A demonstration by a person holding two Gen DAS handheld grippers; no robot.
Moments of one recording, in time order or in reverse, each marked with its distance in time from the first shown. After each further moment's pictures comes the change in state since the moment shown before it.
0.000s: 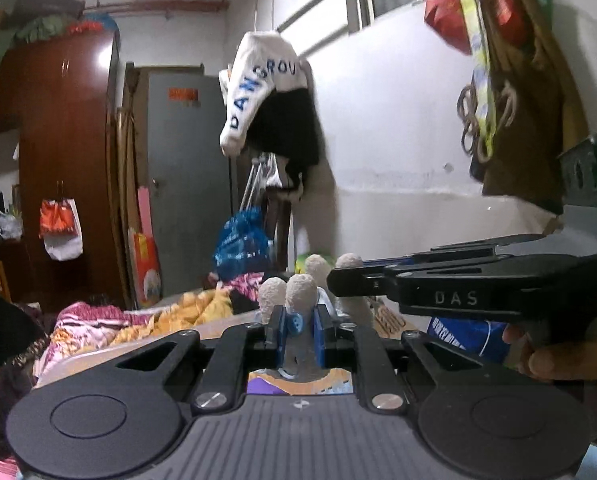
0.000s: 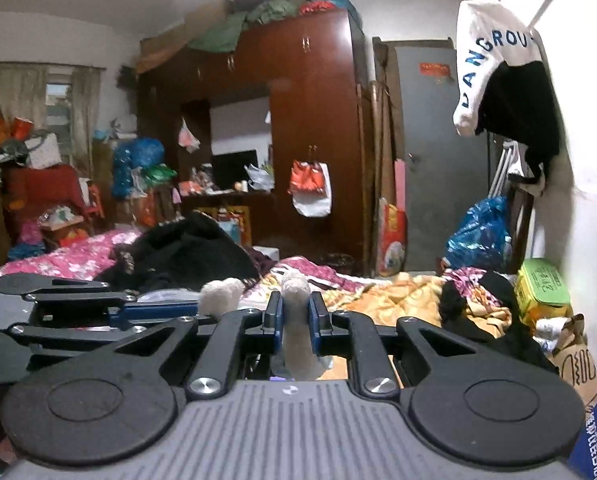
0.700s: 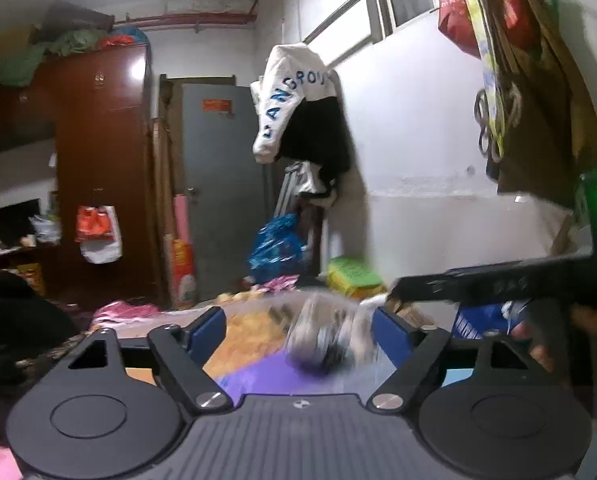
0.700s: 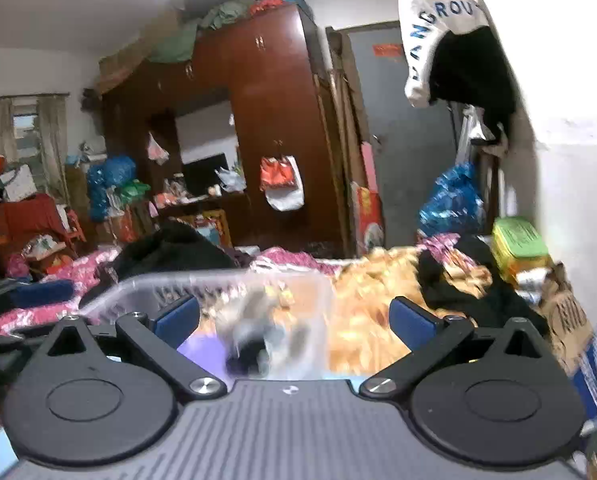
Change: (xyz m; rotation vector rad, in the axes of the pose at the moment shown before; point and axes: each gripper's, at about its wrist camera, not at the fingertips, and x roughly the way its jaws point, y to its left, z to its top) left arm -0.074 -0.019 -0.031 0.003 -0.022 0.145; right arm -0.074 -0.032 -0.027 0.163 0.009 -0.056
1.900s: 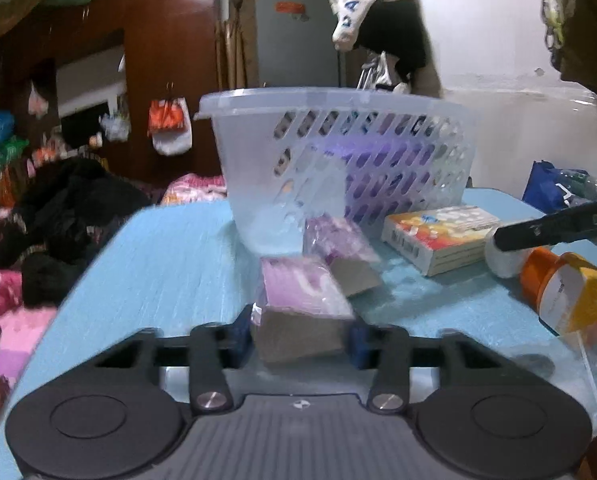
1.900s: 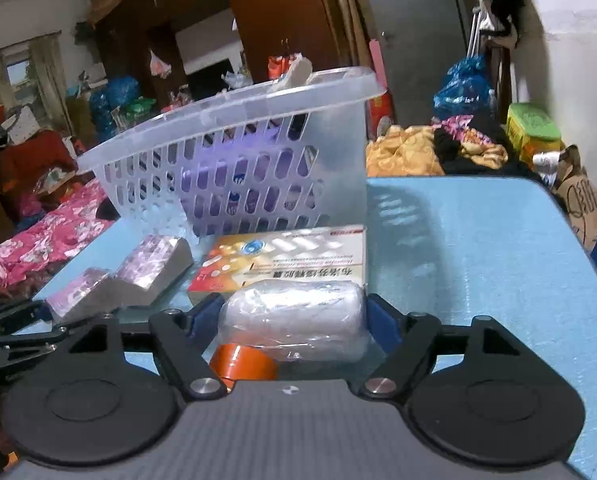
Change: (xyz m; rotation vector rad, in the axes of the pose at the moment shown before) left arm -0.051 0.027 -0.142 -0.106 0.280 0.185; right arm 0.007 0.033 -0.088 0.038 0.265 0.073
